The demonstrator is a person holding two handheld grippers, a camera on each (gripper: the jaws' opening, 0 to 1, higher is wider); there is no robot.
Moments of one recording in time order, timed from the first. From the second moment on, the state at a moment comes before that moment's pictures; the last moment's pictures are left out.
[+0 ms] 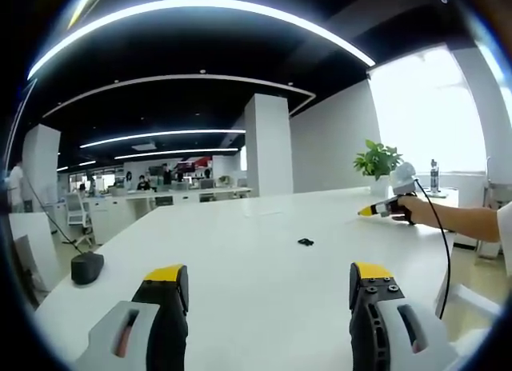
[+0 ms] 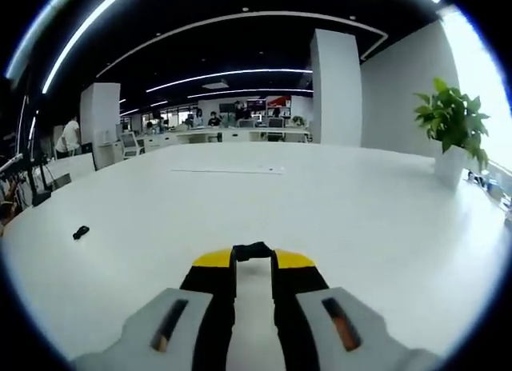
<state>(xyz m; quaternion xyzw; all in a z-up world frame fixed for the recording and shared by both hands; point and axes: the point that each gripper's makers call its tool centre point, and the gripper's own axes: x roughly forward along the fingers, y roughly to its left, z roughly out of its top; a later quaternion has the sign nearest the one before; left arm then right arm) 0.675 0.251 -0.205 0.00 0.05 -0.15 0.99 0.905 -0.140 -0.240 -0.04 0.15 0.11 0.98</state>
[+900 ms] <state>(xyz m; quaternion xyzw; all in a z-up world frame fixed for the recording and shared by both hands) 0.677 0.252 -0.204 0.00 0.05 -0.15 0.99 0.894 -0.133 -0.252 -0.07 0.19 0.10 0.98</state>
